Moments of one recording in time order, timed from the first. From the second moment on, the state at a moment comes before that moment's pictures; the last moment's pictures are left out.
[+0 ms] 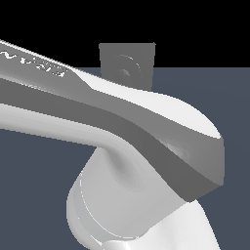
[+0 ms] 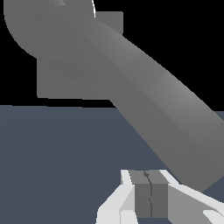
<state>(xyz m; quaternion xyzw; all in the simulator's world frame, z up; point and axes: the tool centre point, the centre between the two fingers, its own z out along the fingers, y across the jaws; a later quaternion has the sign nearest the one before) -0.101 -0.083 0.100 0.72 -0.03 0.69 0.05</state>
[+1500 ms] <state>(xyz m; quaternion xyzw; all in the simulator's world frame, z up) -0.108 -0.145 0.176 0.72 -0.05 0.69 0.04</state>
